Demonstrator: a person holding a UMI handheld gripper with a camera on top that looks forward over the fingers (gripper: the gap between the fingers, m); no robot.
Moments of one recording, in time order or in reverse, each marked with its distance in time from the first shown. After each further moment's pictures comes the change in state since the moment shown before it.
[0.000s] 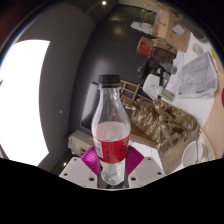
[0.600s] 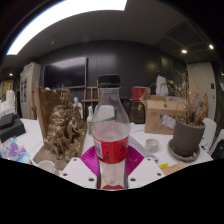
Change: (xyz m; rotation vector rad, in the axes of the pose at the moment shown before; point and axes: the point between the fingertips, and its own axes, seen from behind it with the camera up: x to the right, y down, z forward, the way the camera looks) arm 0.224 -0.226 -0.131 0.025 0.571 -1.109
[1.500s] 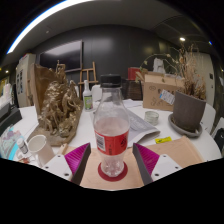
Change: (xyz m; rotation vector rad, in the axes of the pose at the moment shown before) arm 0.003 0.116 -0.002 -0.184 0.037 0.026
